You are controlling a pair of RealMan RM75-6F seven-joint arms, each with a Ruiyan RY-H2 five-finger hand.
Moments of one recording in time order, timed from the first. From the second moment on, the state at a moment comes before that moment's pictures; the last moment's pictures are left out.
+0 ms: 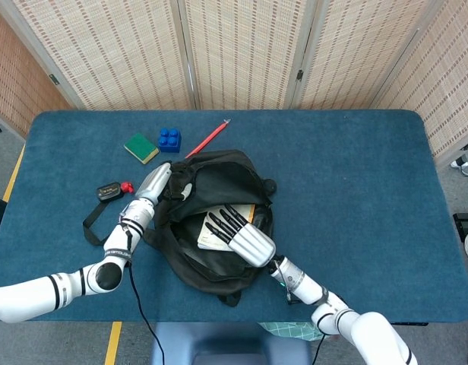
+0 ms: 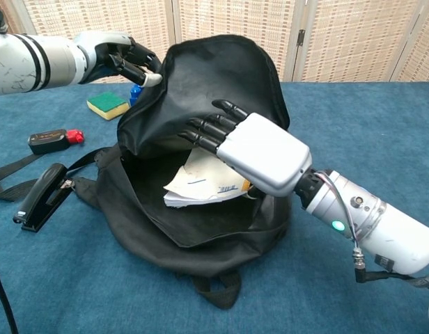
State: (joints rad) left arm -0.97 -1.45 -0.39 -1.48 0.60 0.78 0.00; right arm 0.77 -2.12 -0.01 -0.50 -1.76 1.41 -0.22
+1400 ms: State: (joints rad) left arm -0.68 -1.31 -0.22 -1.61 1.04 1.16 0.04; right arm 0.38 -1.28 -0.07 -1.38 -1.62 1.57 -0.20
